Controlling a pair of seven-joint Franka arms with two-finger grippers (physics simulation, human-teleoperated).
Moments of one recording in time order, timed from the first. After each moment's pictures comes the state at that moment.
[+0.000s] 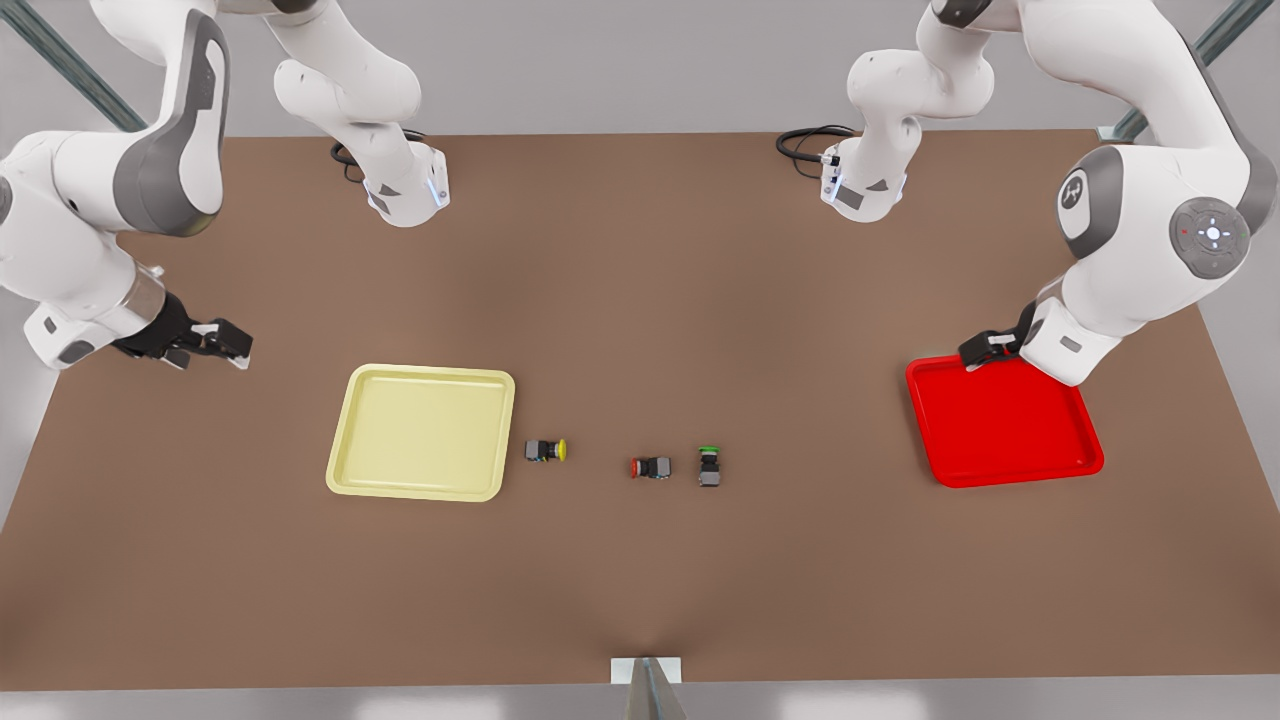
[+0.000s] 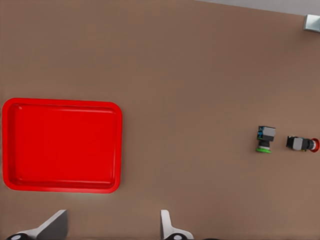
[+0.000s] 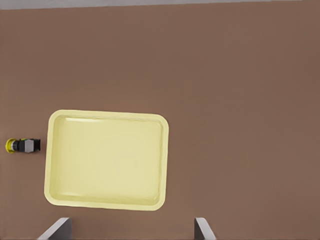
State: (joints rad) left arm -0.12 0.17 0.06 -1.45 -0.03 1.55 -0.19; right arm -0.03 0.07 -0.02 -1.58 0.03 1.67 -0.05
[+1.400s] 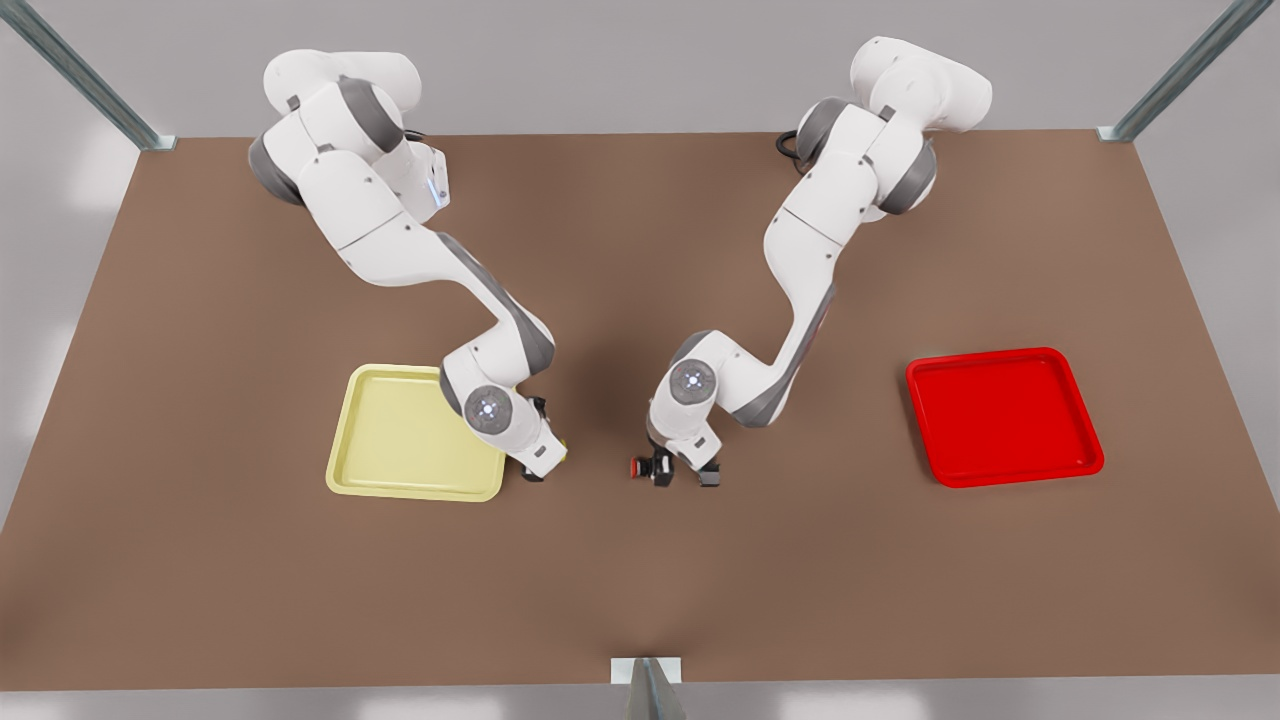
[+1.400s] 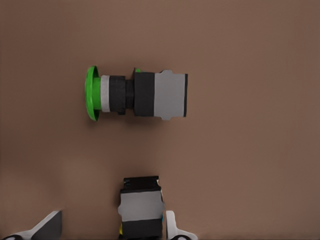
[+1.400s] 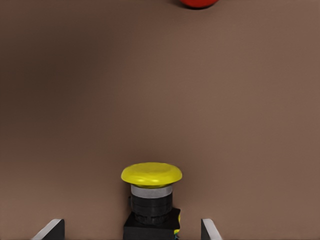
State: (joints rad) left arm -0.57 0.98 -0.14 -1.25 0.07 2.38 -2.23; right arm 0.20 0.81 0.34 -1.58 -0.14 2.28 -1.02
